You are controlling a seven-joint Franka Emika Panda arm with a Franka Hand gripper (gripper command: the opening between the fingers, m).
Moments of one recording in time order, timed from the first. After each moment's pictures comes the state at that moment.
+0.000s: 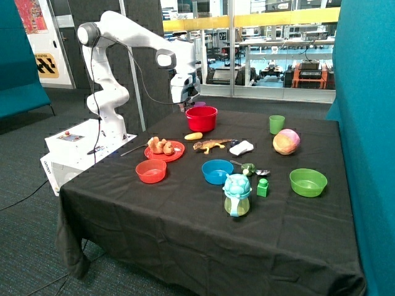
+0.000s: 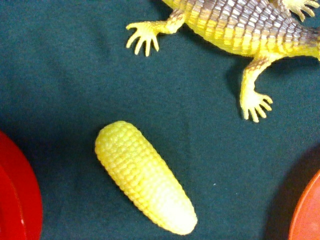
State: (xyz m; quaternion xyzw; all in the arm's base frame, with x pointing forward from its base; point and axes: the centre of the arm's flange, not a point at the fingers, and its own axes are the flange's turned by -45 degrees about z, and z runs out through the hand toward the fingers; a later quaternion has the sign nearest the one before) arm 0.501 0.000 0.448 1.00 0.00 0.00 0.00
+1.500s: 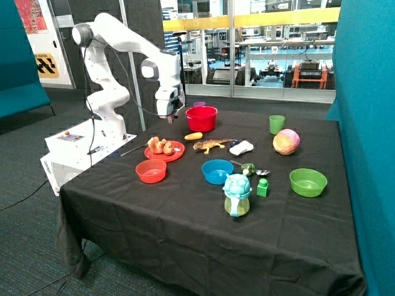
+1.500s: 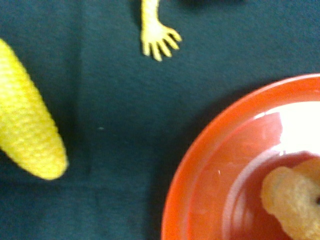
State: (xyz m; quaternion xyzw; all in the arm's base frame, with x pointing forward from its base) arm 0.465 -0.084 0.409 1.00 0.05 0.00 0.00
